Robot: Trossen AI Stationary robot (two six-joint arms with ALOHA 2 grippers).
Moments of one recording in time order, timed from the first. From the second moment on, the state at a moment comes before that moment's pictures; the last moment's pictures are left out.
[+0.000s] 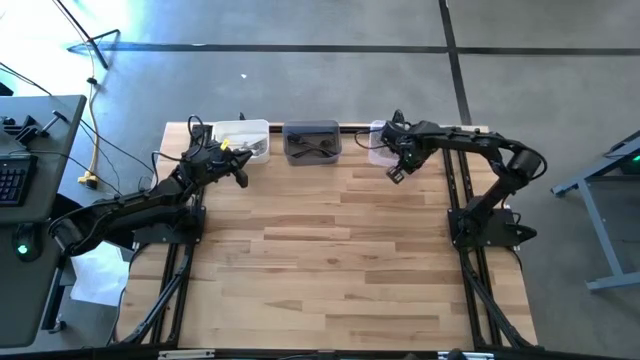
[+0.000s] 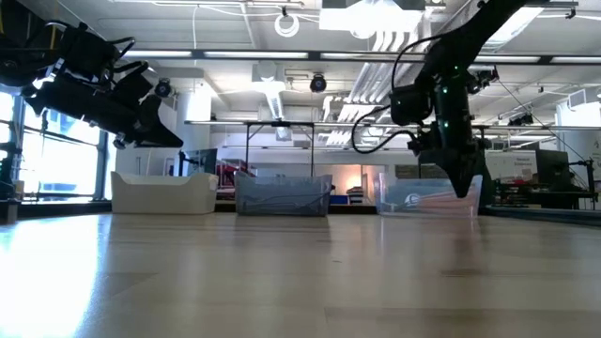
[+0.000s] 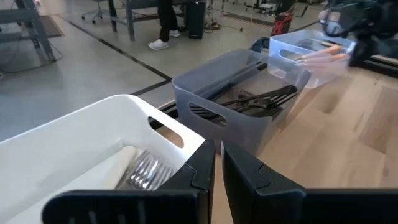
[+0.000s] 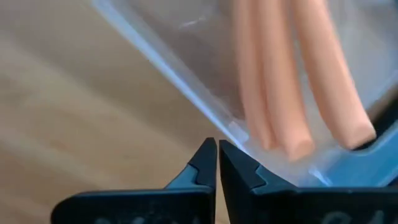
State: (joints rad) left arm 0.79 0.76 0.10 0.41 0.05 -0.05; right arm -0.69 1.61 0.99 -0.93 0.20 0.20
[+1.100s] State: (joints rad) left arm 0.72 1.17 0.33 0.43 0.12 -0.05; right arm -0.73 1.59 1.07 -0.60 0.17 0.07
